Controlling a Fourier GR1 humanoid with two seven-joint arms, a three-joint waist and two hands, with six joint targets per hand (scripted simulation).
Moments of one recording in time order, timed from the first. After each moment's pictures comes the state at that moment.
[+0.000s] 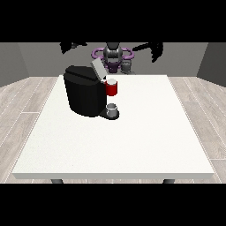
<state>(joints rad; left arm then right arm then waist) -0.74 0.14 0.35 -0.65 -0.36 -0.24 -0.25 -0.14 -0.14 -0.06 -1.44 -0.09 -0.05 -0.02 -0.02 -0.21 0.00</state>
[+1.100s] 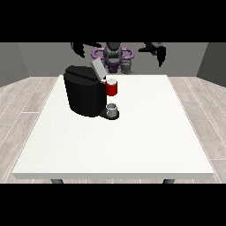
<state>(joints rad) -0.46 0.01 0.29 -1.01 -0.13 -0.30 -0.17 -0.33 -0.17 -0.05 -1.36 -0.05 0.03 0.03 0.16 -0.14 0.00</state>
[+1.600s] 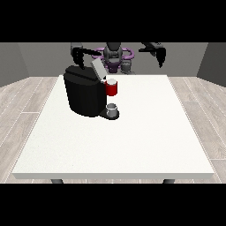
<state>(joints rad) -0.32 0.02 0.20 -1.23 -0.03 -0.27 -0.09 -0.42 -0.19 -0.11 -1.19 -0.06 0.06 -0.04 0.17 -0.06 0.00</state>
